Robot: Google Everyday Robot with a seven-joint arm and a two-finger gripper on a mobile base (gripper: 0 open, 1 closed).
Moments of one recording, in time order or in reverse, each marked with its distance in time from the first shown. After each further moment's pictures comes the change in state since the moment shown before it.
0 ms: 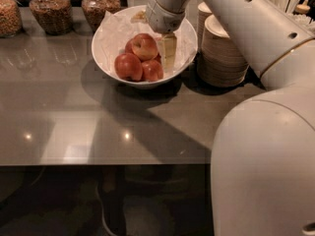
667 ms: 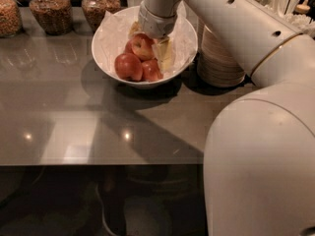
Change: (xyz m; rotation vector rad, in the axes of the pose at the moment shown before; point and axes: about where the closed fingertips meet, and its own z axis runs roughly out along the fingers) arm -0.002 0.003 0.014 -0.061 0.093 -0.123
